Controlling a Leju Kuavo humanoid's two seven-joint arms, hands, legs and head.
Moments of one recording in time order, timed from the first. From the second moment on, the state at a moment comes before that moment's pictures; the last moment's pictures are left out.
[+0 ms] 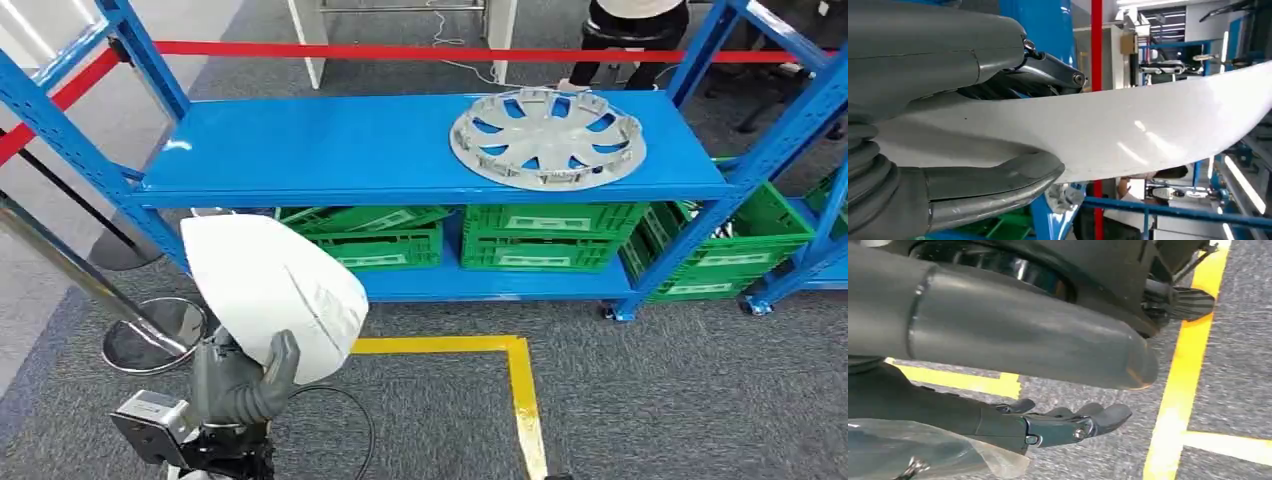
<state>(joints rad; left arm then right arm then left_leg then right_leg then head) 0.18 -0.09 -0.49 -1.79 -0.07 0.44 -0.70 -0.02 0.18 -0.42 -0.19 0.51 -0.15 -0.13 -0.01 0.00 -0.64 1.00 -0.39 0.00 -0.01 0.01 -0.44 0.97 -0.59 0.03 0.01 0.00</state>
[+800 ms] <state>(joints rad) 0.19 -0.09 -0.46 -1.78 -0.06 0.51 -0.70 -0.04 0.18 -0.39 -0.19 0.61 -0.14 -0.12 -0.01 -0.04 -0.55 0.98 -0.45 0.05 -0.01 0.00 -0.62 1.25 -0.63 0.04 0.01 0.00</state>
